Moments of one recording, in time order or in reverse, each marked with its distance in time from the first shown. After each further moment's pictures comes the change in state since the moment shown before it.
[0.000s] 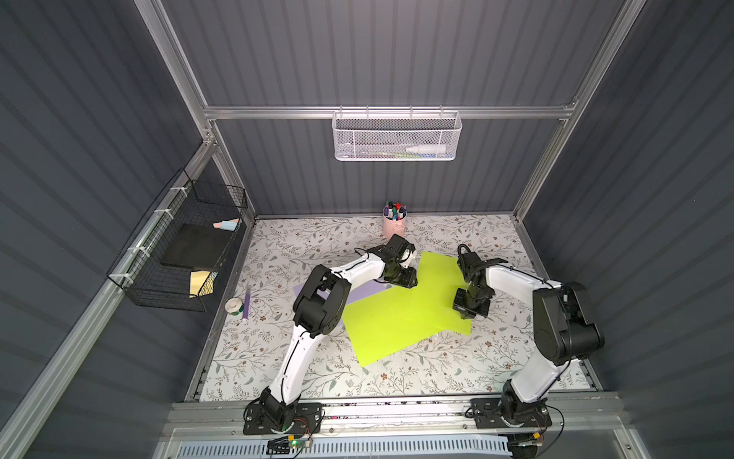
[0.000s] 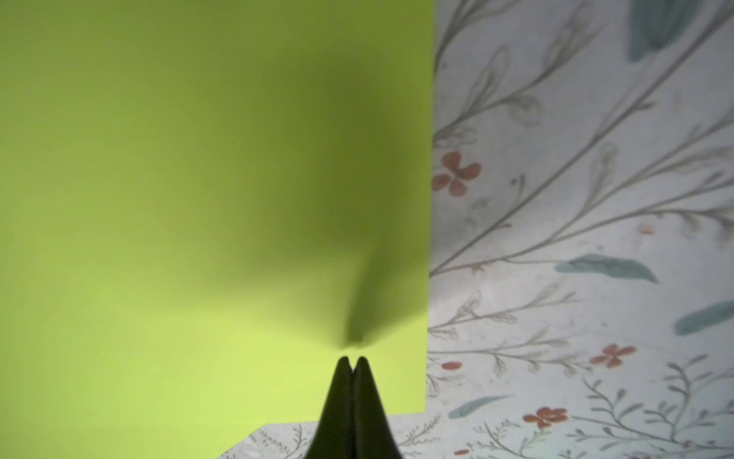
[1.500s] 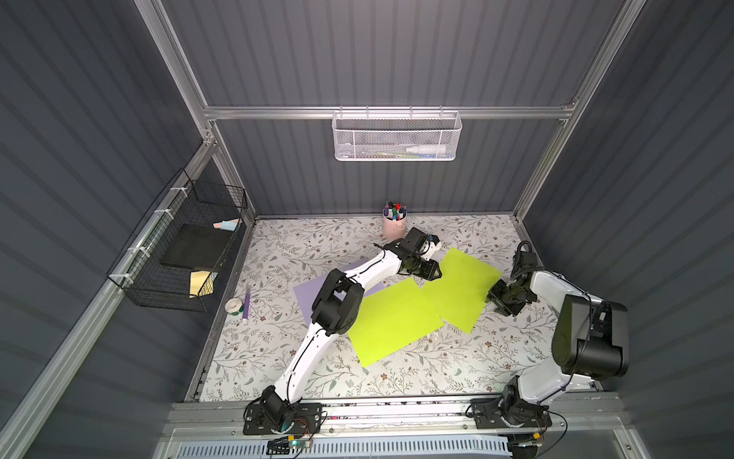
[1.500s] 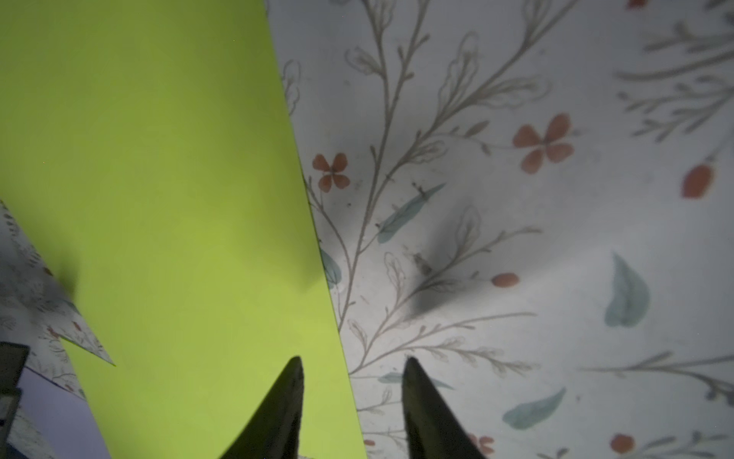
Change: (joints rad) left arm -0.076 0.193 0.354 -0.002 0.134 0.001; right arm -0.414 -0.092 -0.117 0.209 -0.156 -0.026
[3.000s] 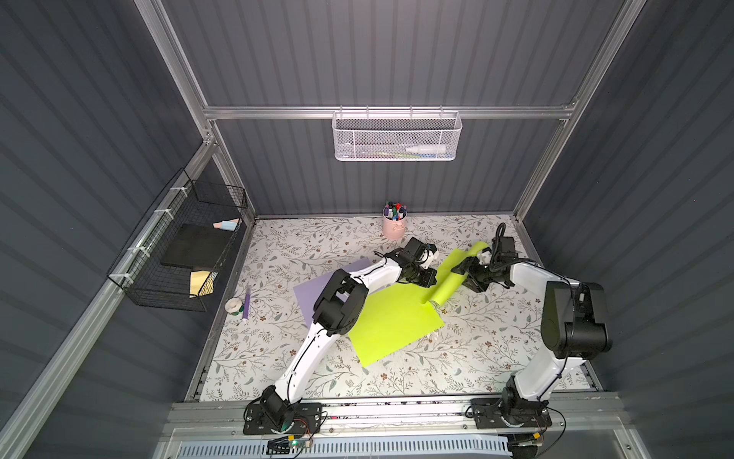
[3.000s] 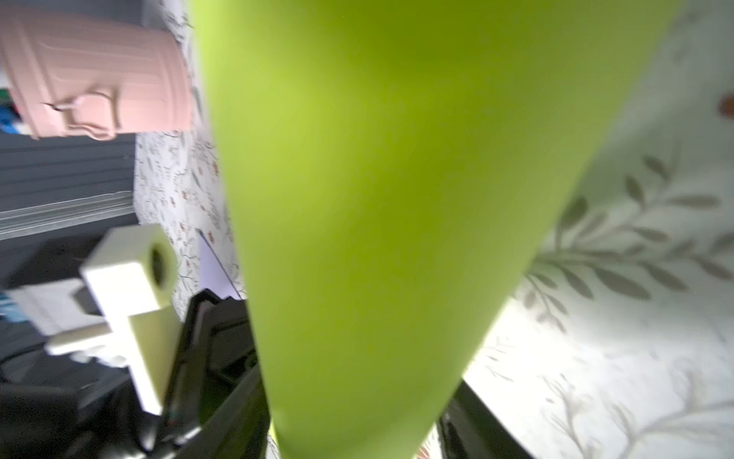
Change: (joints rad) left arm -0.010 0.015 -0.124 0.117 -0.020 -0.037; right arm 0.171 0.142 0.134 0.355 -0.355 0.054
